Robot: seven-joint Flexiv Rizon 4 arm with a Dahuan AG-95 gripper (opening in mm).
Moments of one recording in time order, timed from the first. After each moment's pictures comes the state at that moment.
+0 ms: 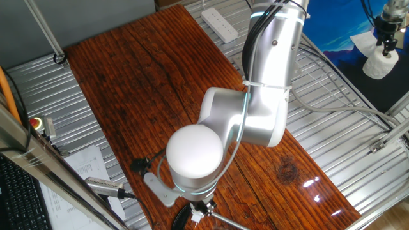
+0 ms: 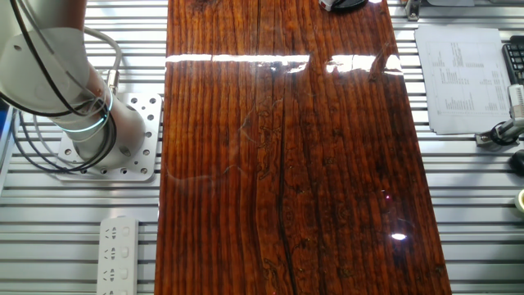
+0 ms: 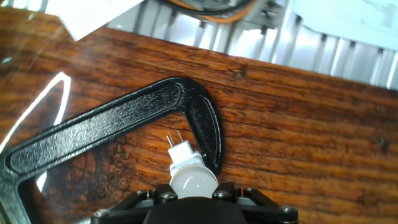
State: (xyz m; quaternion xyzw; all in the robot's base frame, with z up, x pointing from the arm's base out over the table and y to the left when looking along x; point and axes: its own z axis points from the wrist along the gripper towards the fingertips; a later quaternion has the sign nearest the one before) arm 0.547 0.397 0.113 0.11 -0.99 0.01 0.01
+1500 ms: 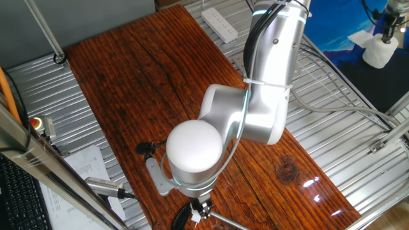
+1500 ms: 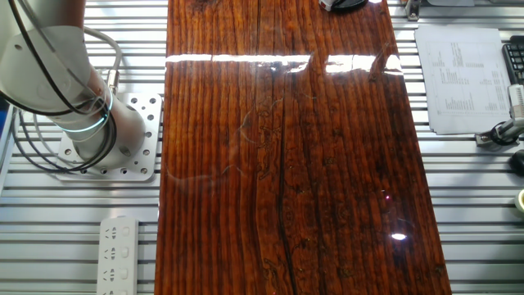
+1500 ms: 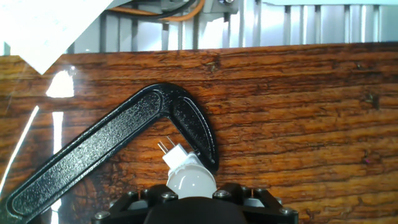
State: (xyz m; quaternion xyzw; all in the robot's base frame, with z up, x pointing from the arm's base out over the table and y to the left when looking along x) arm 0.546 0.394 0.113 0.01 -1.00 0.01 0.00
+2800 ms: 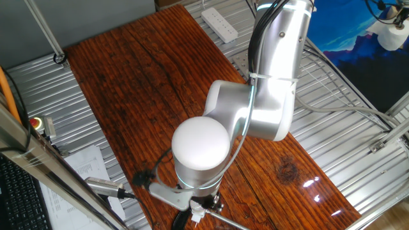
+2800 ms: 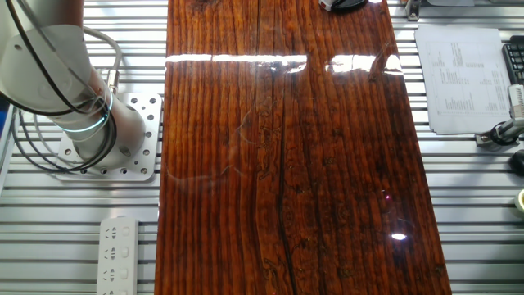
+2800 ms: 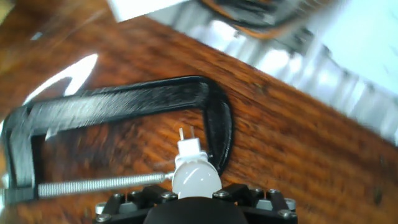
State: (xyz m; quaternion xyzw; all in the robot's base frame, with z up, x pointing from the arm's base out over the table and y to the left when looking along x) arm 0.543 0.400 0.130 0.32 -0.95 0.01 0.00
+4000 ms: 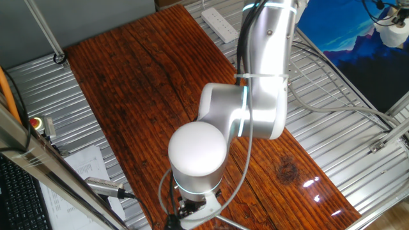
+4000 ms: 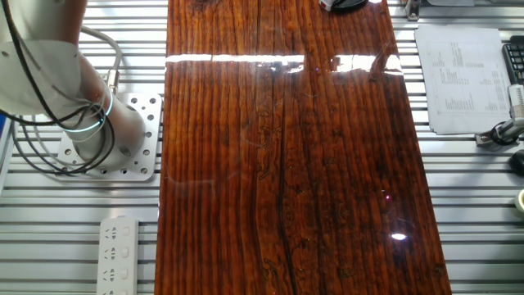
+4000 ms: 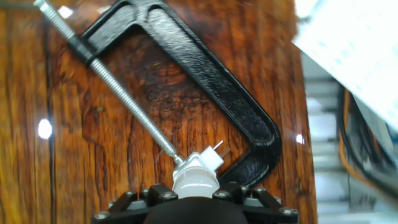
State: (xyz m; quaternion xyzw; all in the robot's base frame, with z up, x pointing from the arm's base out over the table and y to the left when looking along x) arm 0.546 0.409 0.125 0.73 -0.69 -0.01 0.01
